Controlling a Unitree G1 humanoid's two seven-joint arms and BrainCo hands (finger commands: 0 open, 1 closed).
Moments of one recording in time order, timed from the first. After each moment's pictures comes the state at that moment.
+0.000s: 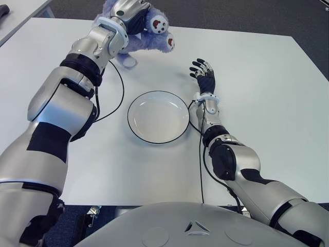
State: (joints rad) left arm -1.26 0.43 -0.59 1.19 0.78 -0.36 0.30; right arm -0.79 0.07 -0.34 1.23 0.02 -0.54 -0.07
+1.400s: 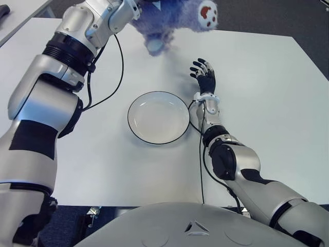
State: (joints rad) left arm -1.23 0.54 -0.53 0.65 0.81 -0.43 0.28; right arm -0.79 0.07 -0.35 1.23 0.02 -0.54 -0.07
